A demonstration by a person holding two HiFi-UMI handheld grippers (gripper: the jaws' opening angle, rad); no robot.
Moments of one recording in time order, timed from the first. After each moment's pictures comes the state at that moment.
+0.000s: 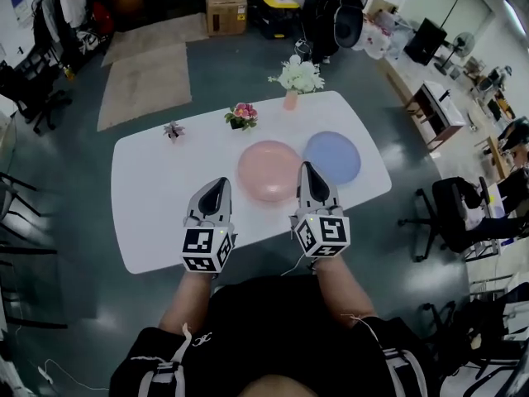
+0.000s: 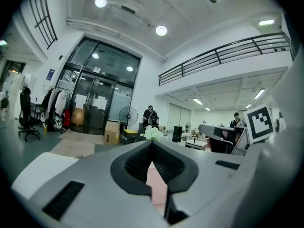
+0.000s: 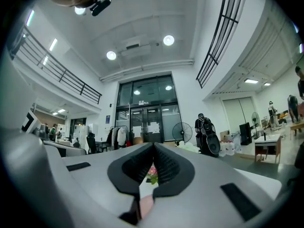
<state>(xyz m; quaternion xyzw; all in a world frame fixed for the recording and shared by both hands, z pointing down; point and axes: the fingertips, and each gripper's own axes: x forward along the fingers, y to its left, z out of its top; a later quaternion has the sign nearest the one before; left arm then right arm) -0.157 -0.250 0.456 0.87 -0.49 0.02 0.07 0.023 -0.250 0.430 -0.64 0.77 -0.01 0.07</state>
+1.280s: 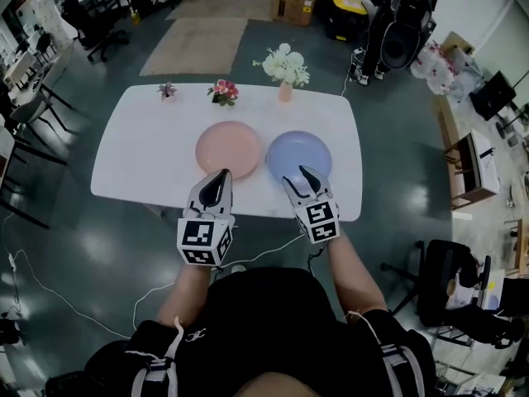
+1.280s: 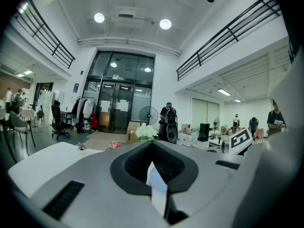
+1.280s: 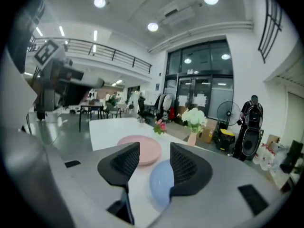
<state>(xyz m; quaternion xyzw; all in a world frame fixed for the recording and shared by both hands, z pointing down) 0.162 -0.203 0.444 0.76 -0.64 0.04 0.08 0.300 -0.274 0.546 -0.35 0.92 0.01 -0.19</state>
